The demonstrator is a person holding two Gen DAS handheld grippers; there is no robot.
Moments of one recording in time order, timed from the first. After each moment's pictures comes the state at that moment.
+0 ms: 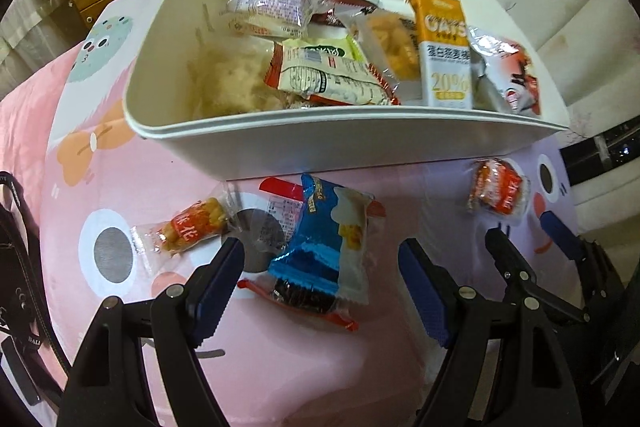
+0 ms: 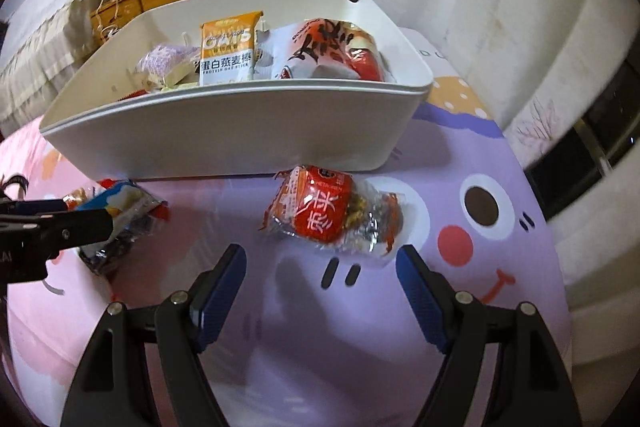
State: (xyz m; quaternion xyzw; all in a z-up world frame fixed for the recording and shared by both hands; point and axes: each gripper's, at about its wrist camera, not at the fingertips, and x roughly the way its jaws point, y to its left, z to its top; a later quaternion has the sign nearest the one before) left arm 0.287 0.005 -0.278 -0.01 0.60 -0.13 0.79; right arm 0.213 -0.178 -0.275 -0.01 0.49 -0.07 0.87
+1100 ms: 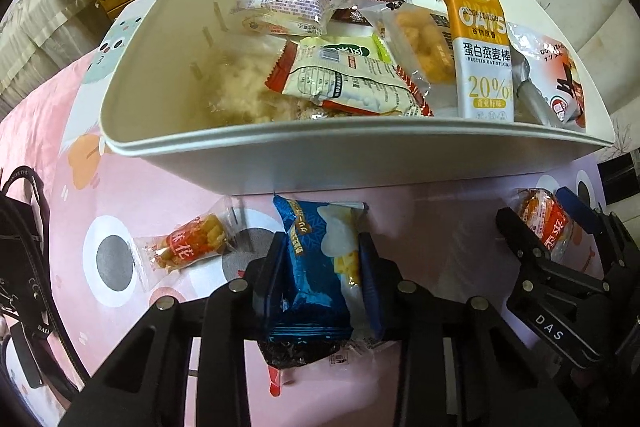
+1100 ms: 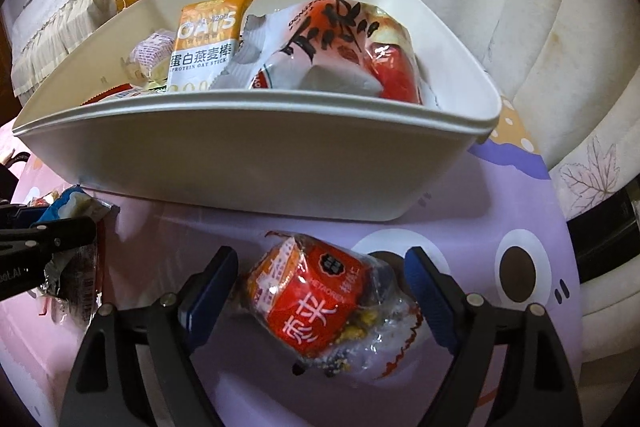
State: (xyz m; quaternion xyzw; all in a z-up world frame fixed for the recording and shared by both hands) left arm 0.298 -0.015 -0.296 0.01 0.59 -0.07 0.80; right arm 0.263 -0.199 -0.306 -0.03 0.50 -0.01 0.87
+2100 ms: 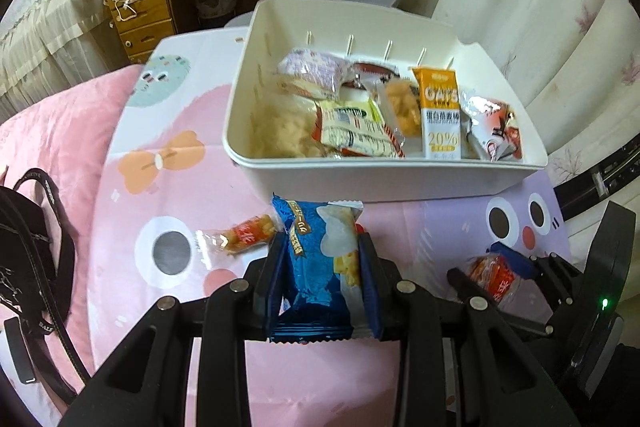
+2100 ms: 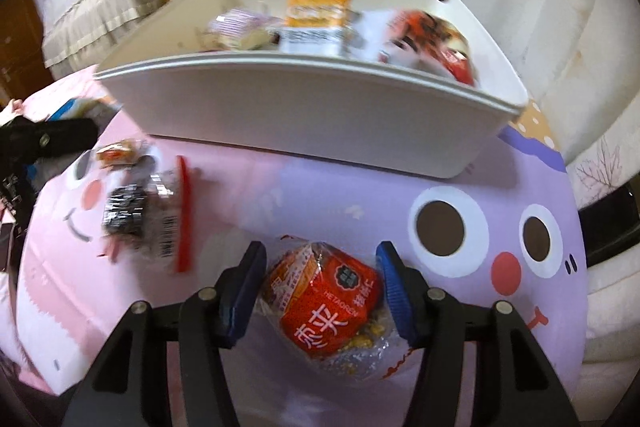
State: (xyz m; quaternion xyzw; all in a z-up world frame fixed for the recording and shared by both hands) left arm 0.258 0.035 -0.222 -0.02 0.52 -0.09 0.85; right arm 0.215 -0.154 -0.281 -0.05 0.52 0.06 0.85
